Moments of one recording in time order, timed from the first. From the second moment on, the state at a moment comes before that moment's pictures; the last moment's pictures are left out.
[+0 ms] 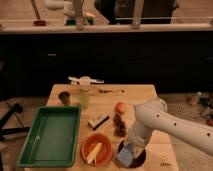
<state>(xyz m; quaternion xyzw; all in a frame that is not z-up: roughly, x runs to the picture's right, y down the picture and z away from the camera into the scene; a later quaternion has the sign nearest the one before) 0.126 0.287 0.676 -0.38 -0.23 -0.25 0.86</state>
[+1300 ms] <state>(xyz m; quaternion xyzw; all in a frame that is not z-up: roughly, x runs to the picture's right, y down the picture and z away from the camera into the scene) 0.146 0.276 0.692 -0.38 -0.20 -0.24 0.87</state>
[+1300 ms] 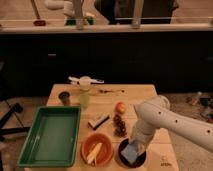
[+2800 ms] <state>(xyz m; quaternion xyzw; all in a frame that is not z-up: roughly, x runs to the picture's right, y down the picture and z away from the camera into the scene) 0.157 0.301 0.682 -0.41 -0.24 -0.30 0.83</state>
